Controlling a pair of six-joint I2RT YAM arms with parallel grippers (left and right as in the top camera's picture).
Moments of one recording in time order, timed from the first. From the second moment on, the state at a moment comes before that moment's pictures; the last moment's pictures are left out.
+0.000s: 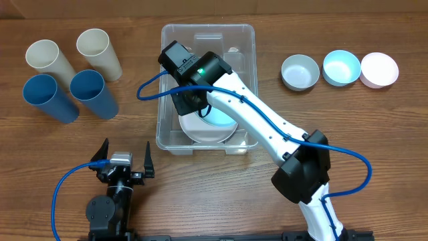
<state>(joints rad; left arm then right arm) 0.04 0.01 0.01 -0.07 0.08 0.09 0.77 2.22 2.20 -1.27 0.01 0.39</state>
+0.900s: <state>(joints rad) 0.04 0.01 0.01 -0.07 0.08 0.09 0.70 2.30 2.20 -1.19 0.16 0.30</state>
